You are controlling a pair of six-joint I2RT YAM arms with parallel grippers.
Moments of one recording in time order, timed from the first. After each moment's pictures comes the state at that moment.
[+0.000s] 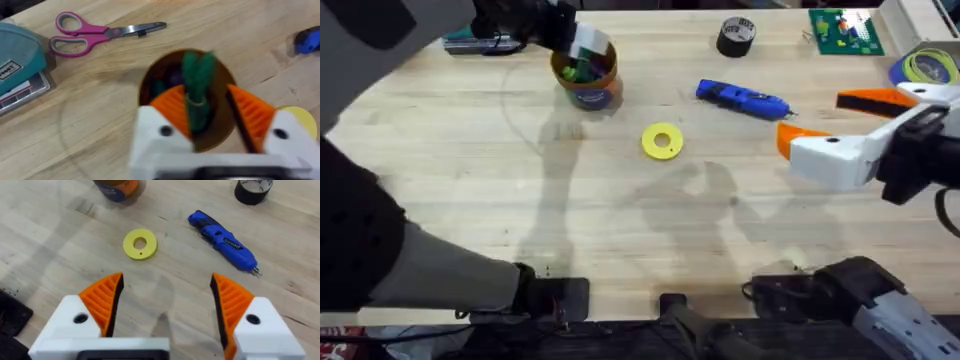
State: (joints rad) left arm -0.05 1.67 1.32 -0.52 0.34 0.27; right arm 0.26 0.65 1.03 -1.05 -0.21 -0.05
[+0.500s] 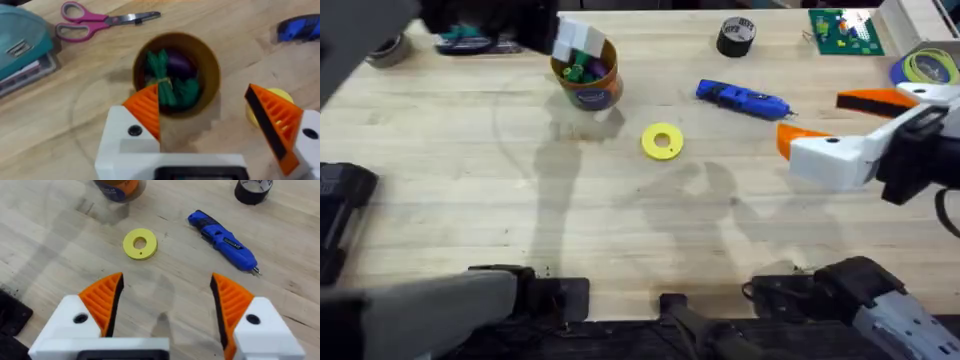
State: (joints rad) left arm -0.05 1.46 1.32 -0.75 0.29 0.27; right arm 0.26 0.65 1.03 -1.05 -0.21 -0.05
